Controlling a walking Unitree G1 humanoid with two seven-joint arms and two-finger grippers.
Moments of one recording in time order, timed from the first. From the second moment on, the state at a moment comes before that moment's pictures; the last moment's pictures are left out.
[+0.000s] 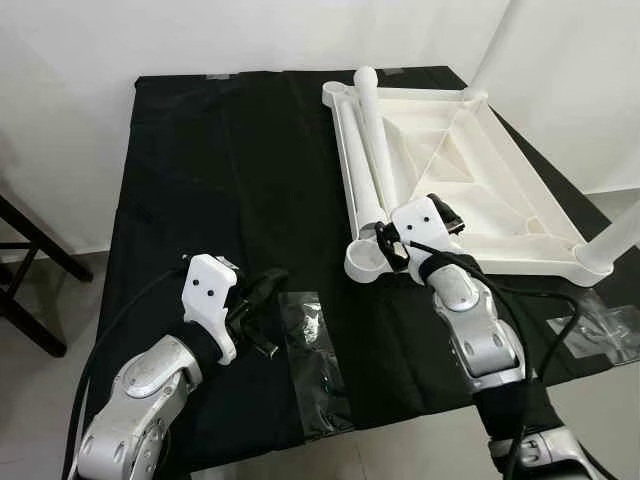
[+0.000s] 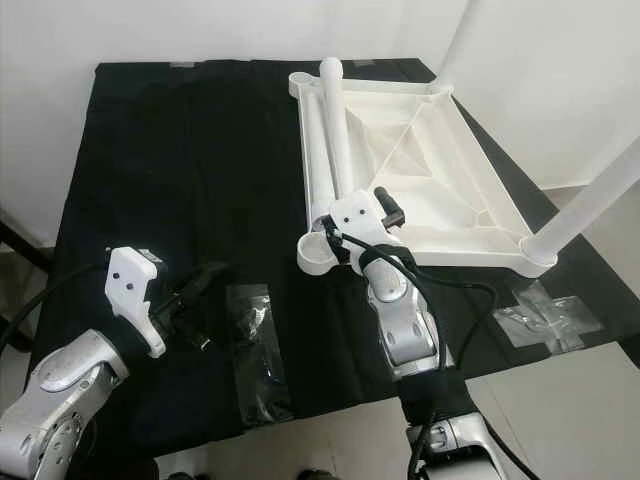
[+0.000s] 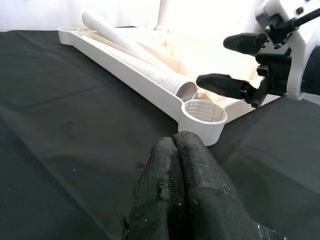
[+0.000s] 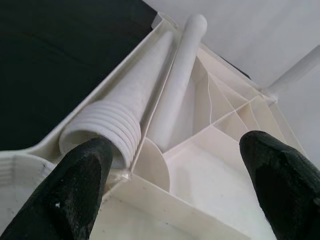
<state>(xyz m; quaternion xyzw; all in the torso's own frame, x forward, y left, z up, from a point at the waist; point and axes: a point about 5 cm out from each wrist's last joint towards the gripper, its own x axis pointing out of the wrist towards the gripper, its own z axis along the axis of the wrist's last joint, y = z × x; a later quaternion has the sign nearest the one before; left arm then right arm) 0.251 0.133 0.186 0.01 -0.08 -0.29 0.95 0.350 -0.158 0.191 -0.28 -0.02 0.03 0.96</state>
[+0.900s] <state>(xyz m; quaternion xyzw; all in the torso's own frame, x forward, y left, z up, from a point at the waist) 0.250 0.133 0.187 0.01 -0.08 -0.28 0.96 0.407 -0.122 0.225 -0.44 -0.01 0.13 0.89</state>
